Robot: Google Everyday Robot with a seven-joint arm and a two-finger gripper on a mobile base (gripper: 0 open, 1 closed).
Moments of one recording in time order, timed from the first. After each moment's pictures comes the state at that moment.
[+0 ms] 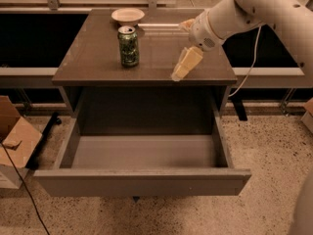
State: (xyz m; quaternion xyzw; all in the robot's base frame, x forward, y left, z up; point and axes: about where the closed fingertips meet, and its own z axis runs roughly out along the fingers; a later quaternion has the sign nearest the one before) arm 0.695 -0.078 0.902 -0.63 0.67 0.09 0.37
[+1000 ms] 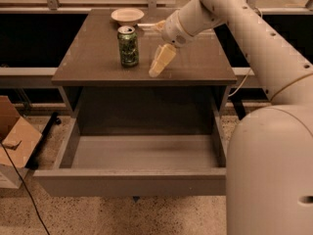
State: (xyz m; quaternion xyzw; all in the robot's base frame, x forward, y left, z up) arm 0.742 -0.006 0.879 -0.67 0.63 0.15 0.36
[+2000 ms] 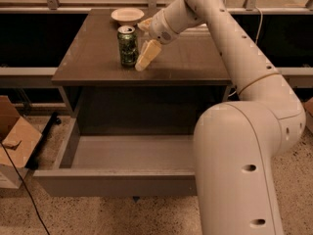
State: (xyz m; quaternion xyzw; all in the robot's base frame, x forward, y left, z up) arm 0.778 0.042 0.874 -0.67 0.62 0.19 0.38
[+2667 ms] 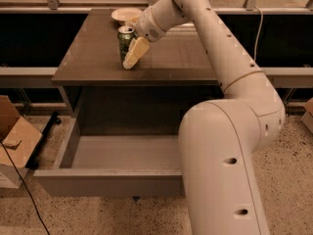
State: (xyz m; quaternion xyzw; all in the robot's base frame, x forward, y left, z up) arm 0.780 0.079 0.880 -0.68 0.60 0.20 0.38
